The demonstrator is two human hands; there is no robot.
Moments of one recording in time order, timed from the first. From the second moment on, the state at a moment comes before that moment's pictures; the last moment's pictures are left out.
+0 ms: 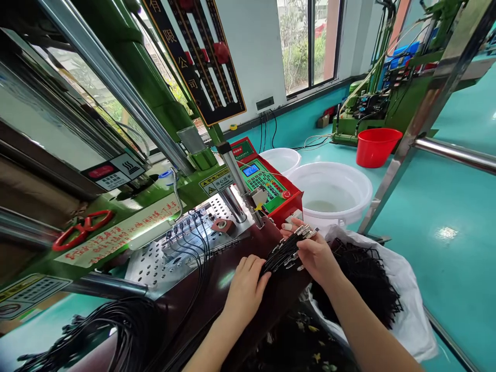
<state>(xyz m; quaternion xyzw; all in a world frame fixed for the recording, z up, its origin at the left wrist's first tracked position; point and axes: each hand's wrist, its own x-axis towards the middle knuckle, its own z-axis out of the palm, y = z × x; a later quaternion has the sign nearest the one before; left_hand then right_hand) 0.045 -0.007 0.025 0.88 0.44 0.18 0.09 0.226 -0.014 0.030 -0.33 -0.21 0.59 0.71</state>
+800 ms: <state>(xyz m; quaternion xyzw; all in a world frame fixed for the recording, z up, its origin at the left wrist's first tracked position) 0.046 -0.004 0.013 0.85 0.44 0.30 0.01 0.231 -0.016 0.037 -0.58 -0.50 0.20 0.61</state>
